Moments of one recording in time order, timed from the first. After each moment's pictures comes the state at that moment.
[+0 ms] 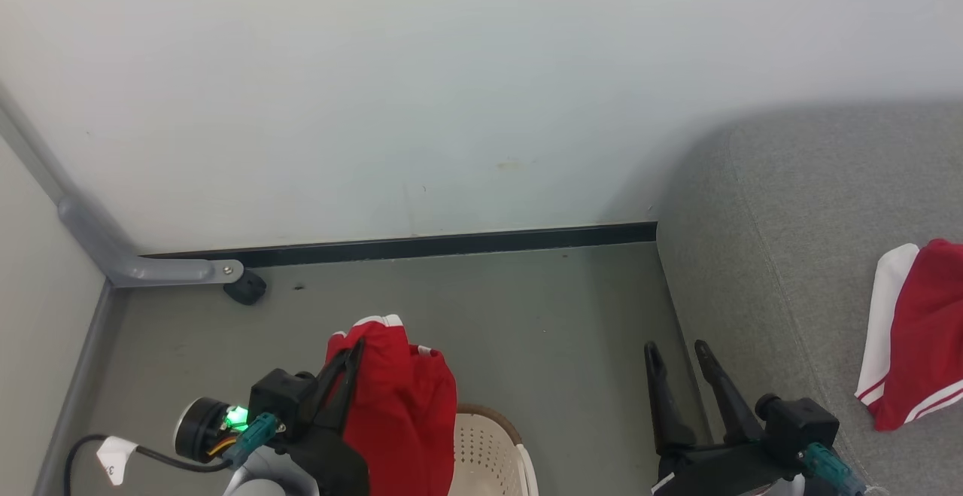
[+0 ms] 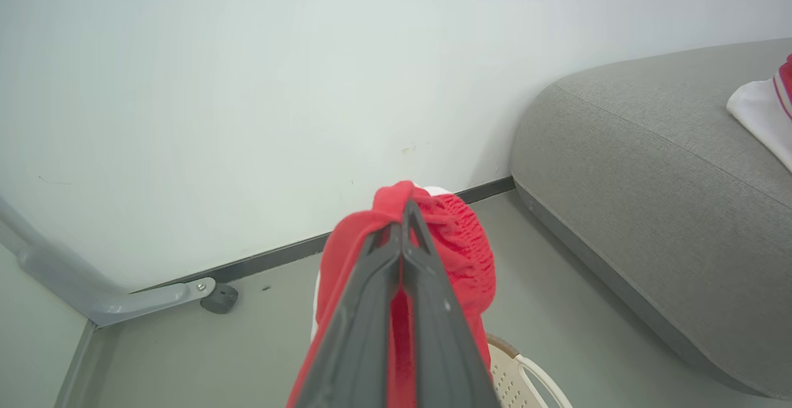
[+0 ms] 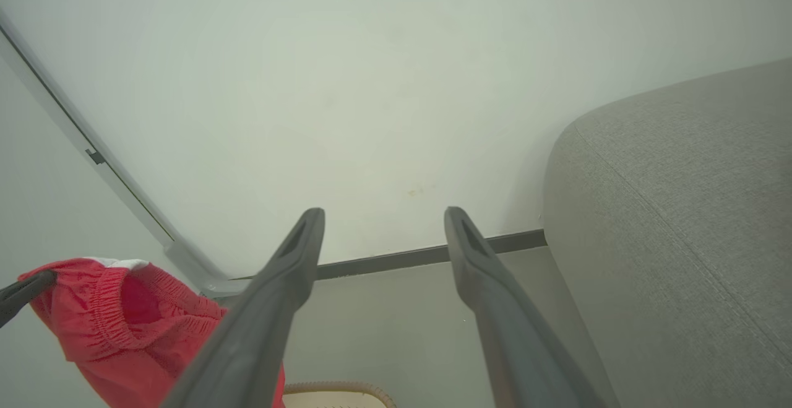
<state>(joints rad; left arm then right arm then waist) -0.38 0.14 -0.40 0.61 -0.31 -0.09 -0.25 -0.21 -0.05 0.33 0.32 0.43 -0.04 -0.26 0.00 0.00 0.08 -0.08</state>
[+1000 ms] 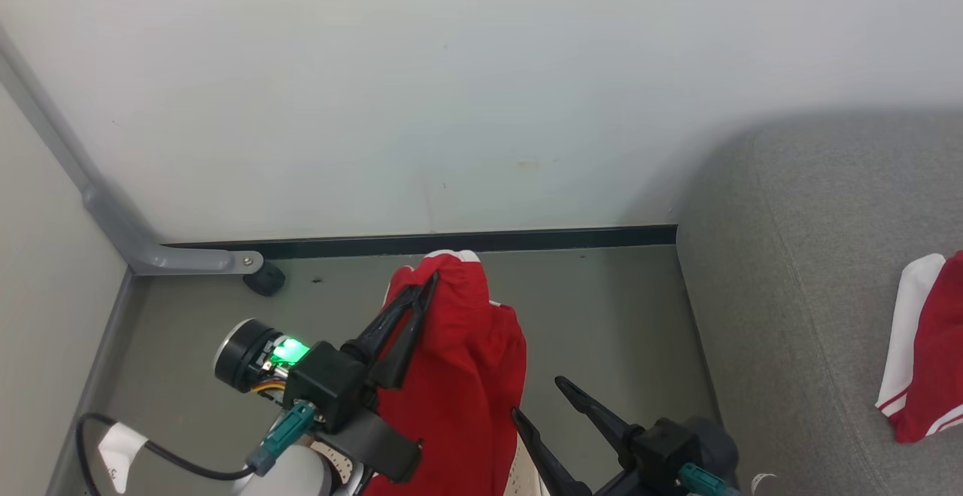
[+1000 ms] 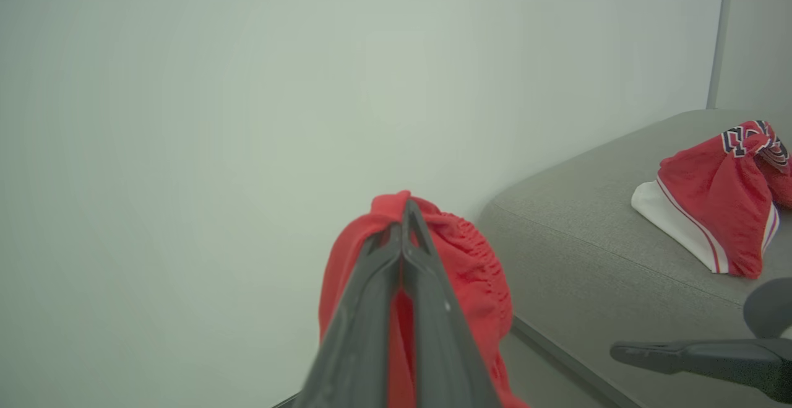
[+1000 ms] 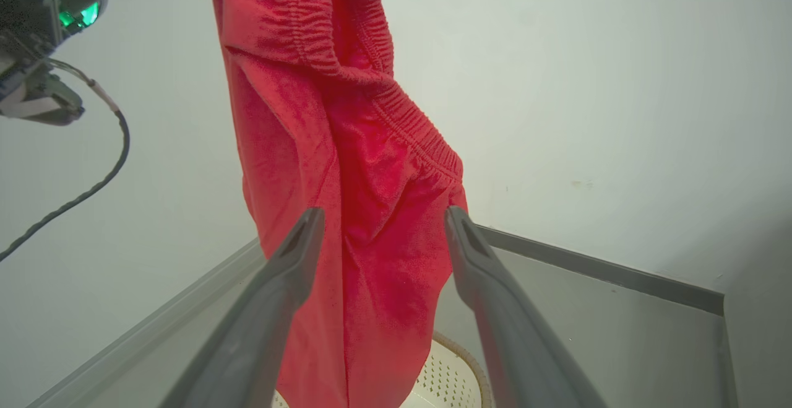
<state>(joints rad) -0.38 0.16 -0.46 0.23 -0.23 -0.11 -0.25 -0.30 -0.07 0.62 0.41 0.26 0.11 -0.26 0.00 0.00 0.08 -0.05</state>
